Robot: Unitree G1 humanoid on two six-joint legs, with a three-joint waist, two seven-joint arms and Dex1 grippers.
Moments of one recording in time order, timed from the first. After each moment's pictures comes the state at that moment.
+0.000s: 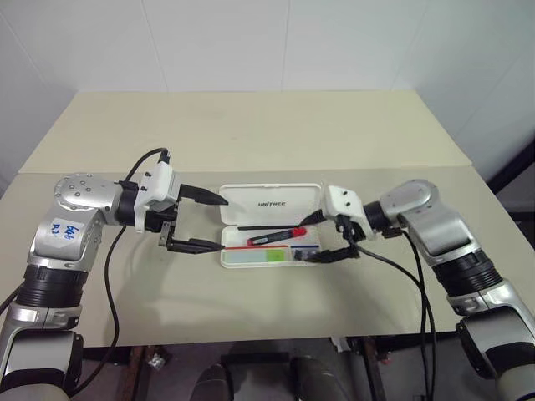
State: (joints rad) left arm -0.66 0.81 0.00 0.05 -0.41 0.27 -1.40; right arm -0.80 -0.66 0.23 0.09 0.20 0.38 1.40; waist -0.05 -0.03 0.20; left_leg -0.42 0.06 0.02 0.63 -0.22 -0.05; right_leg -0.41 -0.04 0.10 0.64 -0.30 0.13
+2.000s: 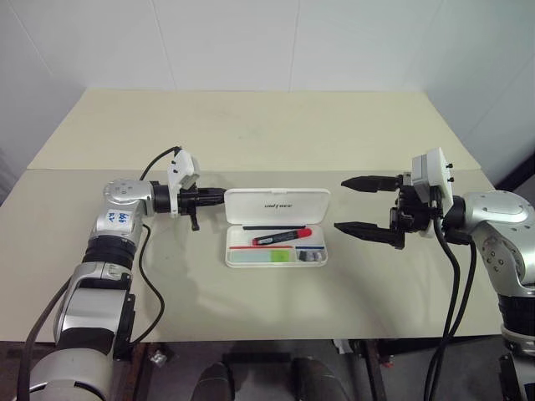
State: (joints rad) left arm -0.91 0.56 -0.02 0.75 -0.20 -0.01 -1.29; right arm -0.52 -0.78 -0.12 -0.19 0.58 0.48 1.17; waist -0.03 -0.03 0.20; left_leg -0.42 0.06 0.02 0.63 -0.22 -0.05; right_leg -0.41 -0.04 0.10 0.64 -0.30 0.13
